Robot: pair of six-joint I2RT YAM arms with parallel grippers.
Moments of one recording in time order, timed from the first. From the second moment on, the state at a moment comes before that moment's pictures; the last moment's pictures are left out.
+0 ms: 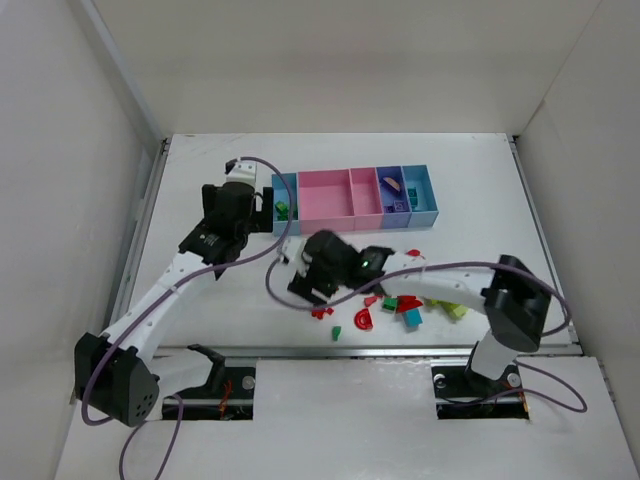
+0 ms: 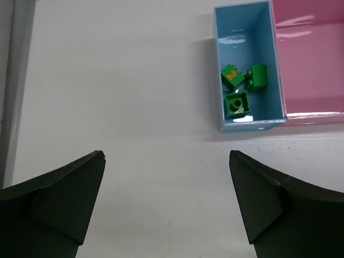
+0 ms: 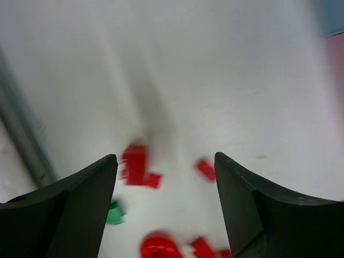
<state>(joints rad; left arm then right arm) -0.42 1.15 0.96 -0.36 -0.43 -0.14 1.01 1.63 1.22 -0.33 0.03 -0.19</state>
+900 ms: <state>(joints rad) -0.63 0.99 0.81 -0.30 -0.62 -0.11 1.13 1.82 1.12 -0.30 0.02 0.05</state>
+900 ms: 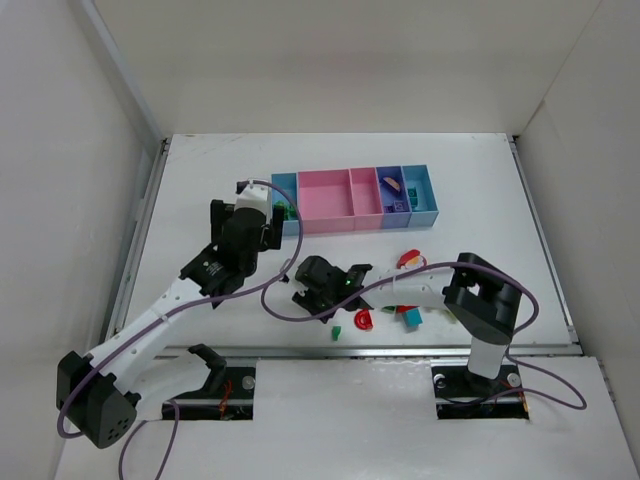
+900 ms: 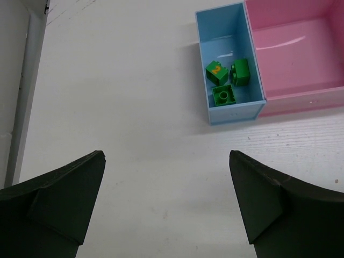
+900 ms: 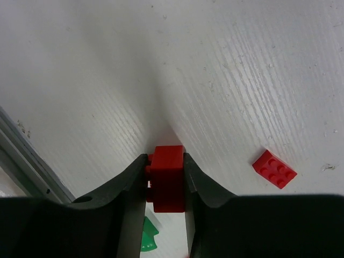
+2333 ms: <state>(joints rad) -0.58 1.01 0.81 -0.31 -0.60 -0.16 0.77 1.78 1.48 -0.46 0.15 0.22</state>
